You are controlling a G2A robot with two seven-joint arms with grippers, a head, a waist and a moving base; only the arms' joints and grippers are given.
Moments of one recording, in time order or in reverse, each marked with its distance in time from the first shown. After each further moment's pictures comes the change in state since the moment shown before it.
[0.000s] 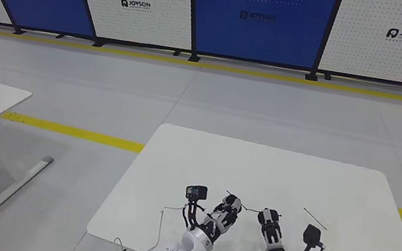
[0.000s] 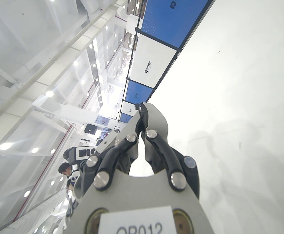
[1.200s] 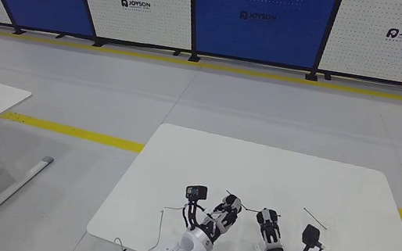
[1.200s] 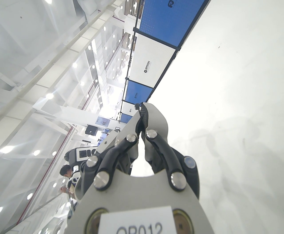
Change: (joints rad) left arm 0.000 0.000 0.000 0.000 0.000 0.000 0.000; right arm -0.014 -0.016 0.020 -0.014 0.014 0.012 0.028
